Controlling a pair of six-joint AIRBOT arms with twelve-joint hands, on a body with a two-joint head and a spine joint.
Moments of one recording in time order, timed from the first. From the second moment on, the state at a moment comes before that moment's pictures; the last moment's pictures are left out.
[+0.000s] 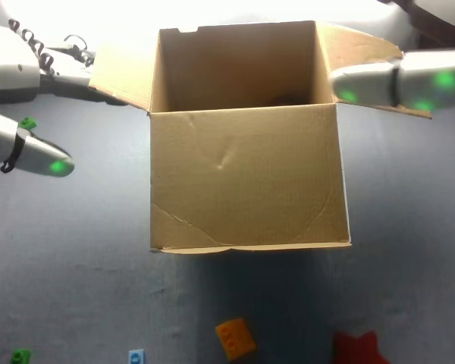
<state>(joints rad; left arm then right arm) 0.25 -0.96 1.63 1.50 -0.85 -0.39 -0.14 -0.84 0.97 0.17 0.46 -0.96</state>
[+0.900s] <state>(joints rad) 0.03 -0.98 1.56 1.77 -0.86 -0.41 -0.40 -0.67 0.96 0.30 0.42 -1.02</state>
